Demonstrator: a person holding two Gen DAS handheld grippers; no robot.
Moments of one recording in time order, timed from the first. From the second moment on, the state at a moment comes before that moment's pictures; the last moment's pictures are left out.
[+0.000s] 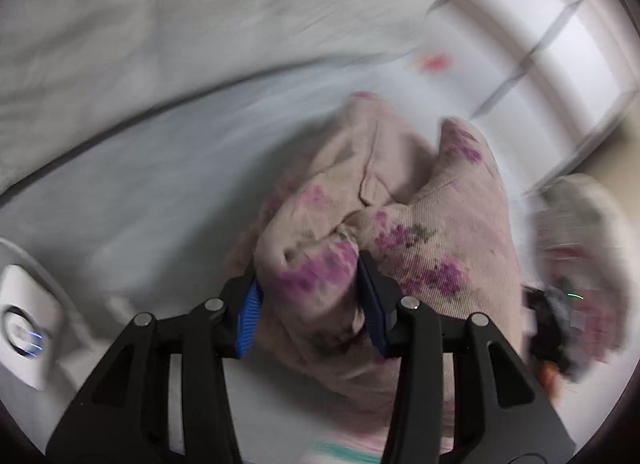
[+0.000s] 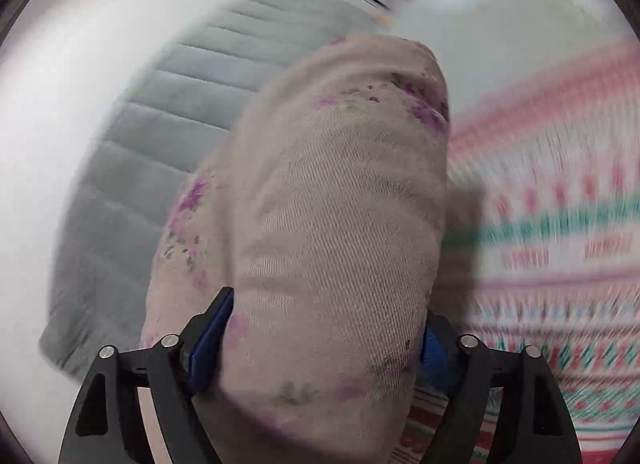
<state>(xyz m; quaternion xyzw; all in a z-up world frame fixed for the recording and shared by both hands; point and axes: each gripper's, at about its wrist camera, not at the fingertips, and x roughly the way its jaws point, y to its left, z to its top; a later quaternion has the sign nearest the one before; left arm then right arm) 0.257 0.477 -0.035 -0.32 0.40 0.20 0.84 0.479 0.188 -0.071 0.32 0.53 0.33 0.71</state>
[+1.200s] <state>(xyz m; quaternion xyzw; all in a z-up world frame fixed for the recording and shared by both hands) 0.023 0.204 0.049 -0.07 0.29 0.33 0.89 0.081 -0.003 0.075 0.01 0.29 0.39 0.87</state>
